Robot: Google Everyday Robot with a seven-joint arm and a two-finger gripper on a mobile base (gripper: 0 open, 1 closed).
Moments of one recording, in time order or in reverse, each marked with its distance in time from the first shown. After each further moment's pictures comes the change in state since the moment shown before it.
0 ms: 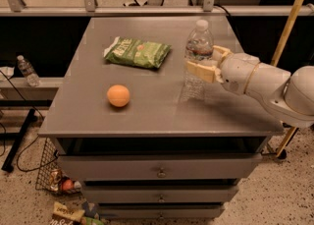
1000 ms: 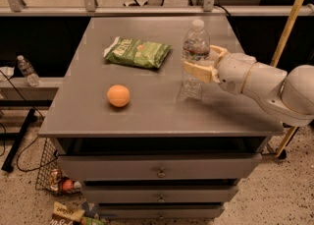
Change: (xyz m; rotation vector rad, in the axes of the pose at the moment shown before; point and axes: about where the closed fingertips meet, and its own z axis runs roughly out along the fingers) arm -0.002 0.005 0.006 -0.013 -0.004 -0.004
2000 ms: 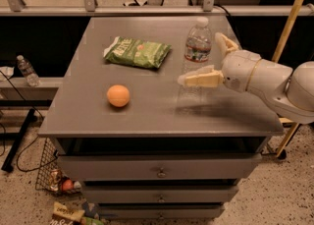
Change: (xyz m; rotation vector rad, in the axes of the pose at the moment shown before) arm -0.007 -0.007 -0.006 -0.002 0.006 -0.022
